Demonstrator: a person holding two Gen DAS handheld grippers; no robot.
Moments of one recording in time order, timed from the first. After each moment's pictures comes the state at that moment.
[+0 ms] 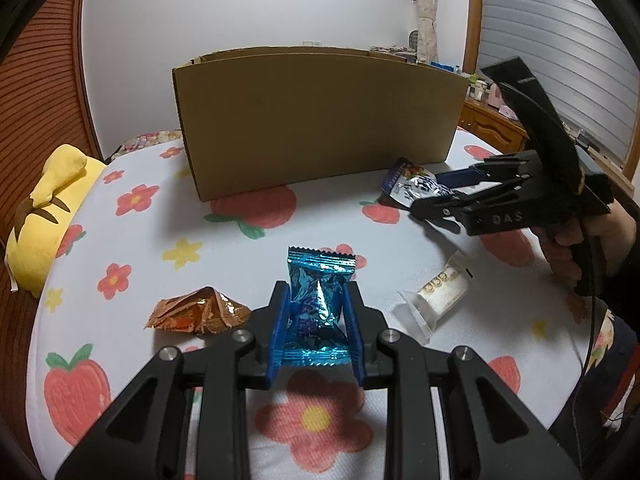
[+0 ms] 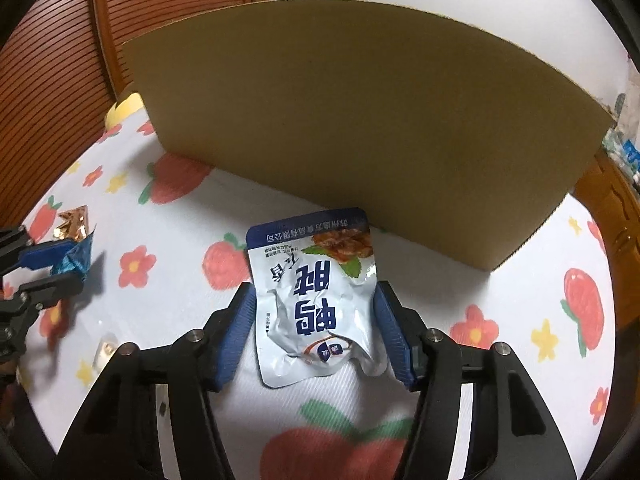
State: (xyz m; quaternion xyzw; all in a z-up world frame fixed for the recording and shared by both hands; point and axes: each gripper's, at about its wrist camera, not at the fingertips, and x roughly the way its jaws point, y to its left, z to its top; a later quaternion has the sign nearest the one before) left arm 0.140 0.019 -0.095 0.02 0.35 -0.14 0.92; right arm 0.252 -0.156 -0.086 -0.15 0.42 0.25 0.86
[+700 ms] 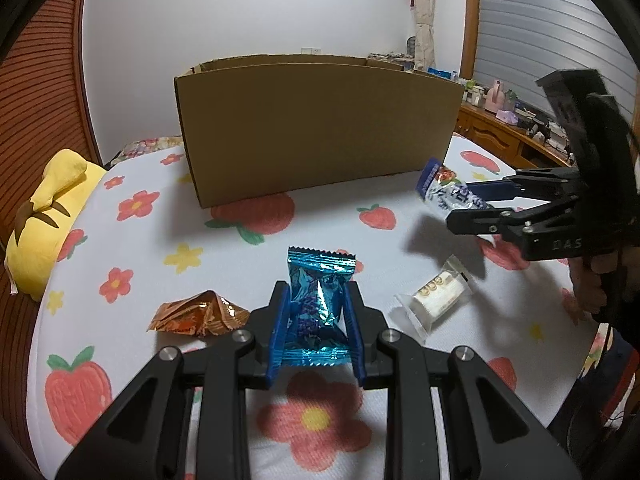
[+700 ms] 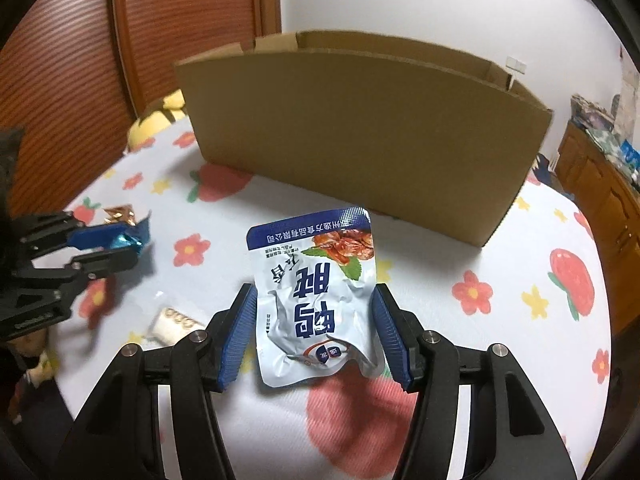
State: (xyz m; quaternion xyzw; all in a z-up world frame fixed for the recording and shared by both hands) left arm 0.136 0.019 -0.093 0.02 0.34 -0.15 0.93; right arm 0.210 -0.168 -0.065 -0.12 0.38 0.26 0.88
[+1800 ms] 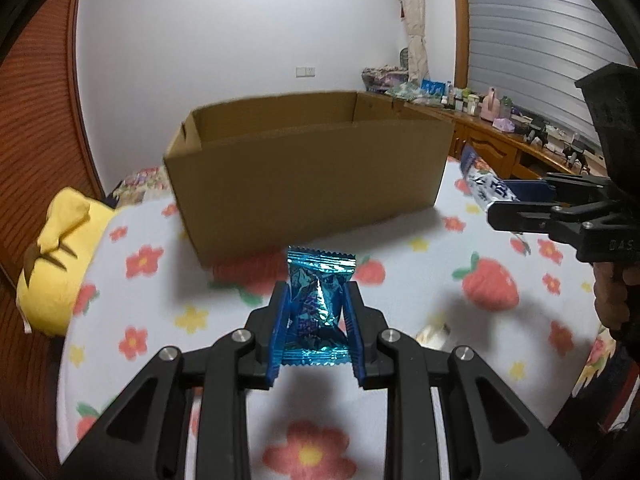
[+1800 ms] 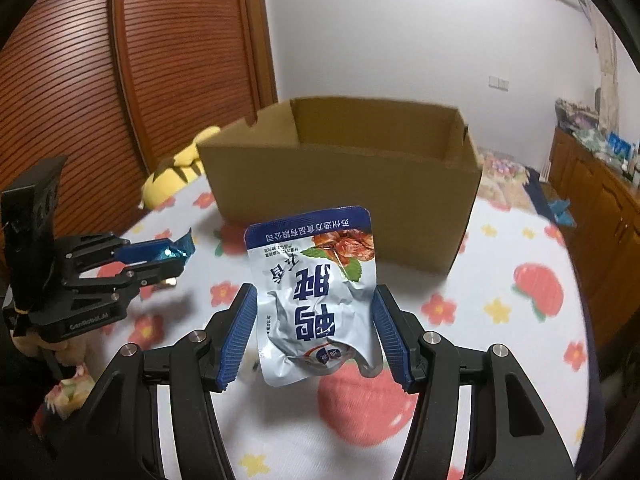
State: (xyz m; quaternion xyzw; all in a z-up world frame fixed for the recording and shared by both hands) left arm 0.150 0.004 -0.043 0.05 0.30 -0.15 0.94; right arm 0.181 -0.188 -0.009 -0.07 0.32 0.26 0.91
